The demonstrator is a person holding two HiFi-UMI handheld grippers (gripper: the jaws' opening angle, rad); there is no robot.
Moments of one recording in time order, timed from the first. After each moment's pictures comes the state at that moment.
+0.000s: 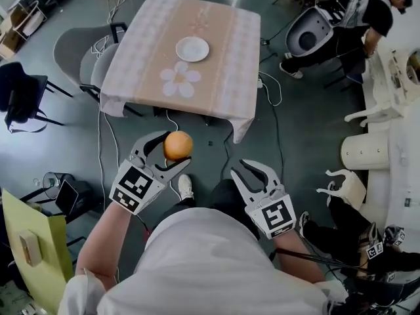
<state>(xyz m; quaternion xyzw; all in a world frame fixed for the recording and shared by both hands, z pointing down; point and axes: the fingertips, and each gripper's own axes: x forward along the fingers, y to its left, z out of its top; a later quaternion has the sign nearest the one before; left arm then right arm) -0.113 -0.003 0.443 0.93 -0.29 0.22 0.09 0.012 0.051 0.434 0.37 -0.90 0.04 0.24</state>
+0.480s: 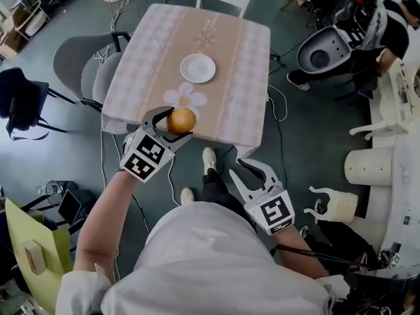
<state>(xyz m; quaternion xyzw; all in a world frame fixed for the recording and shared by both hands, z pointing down) -0.119 -0.179 0.476 0.90 -0.30 0.30 0.04 0.001 -0.064 0.450 0.34 -0.91 0.06 0.24</state>
